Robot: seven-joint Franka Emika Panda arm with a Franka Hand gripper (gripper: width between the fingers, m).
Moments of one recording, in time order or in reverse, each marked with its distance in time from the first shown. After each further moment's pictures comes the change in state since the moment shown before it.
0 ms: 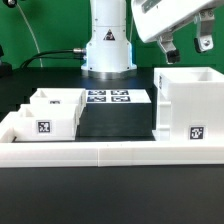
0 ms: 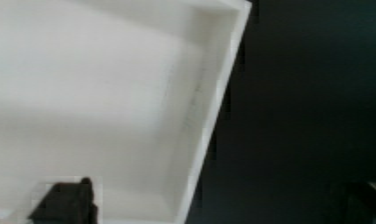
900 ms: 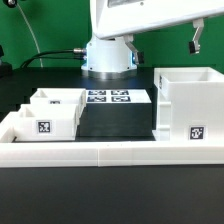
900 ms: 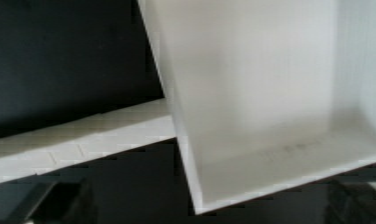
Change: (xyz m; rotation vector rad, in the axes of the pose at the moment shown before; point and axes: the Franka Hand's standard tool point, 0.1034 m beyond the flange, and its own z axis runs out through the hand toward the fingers) arm 0.016 0.031 -0.008 -0.108 -0.046 -1.084
